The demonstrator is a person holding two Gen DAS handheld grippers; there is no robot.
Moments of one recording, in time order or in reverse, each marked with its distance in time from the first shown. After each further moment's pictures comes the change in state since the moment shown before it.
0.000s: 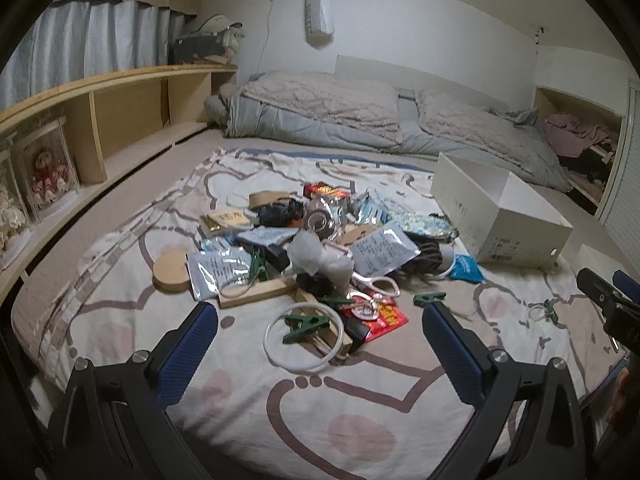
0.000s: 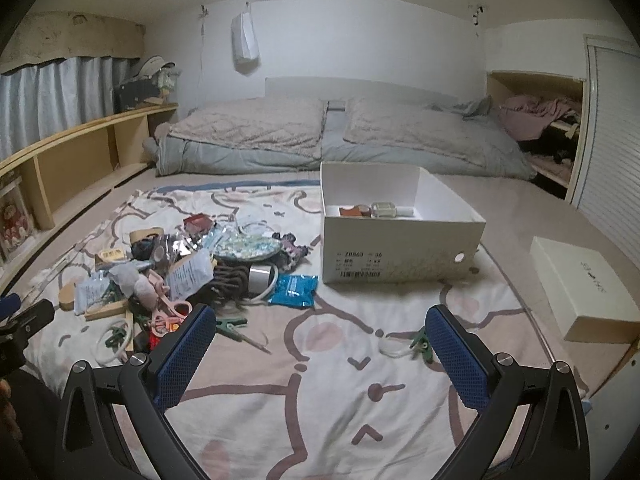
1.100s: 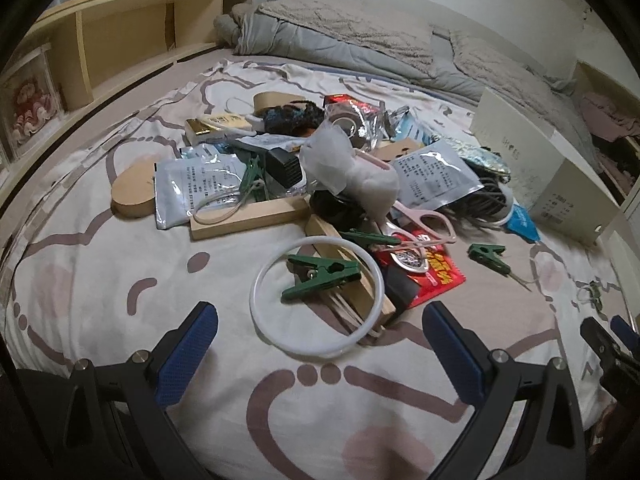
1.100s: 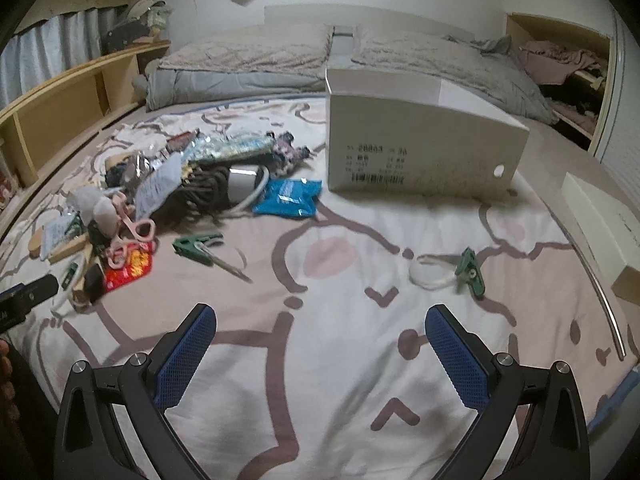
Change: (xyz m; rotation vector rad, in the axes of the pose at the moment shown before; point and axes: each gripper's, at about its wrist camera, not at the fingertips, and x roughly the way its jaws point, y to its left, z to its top) left arm 0.099 0.011 -0.028 -0.064 0.251 0.038; right arm 0.084 -0.005 -0.057 0.007 0.248 0.019
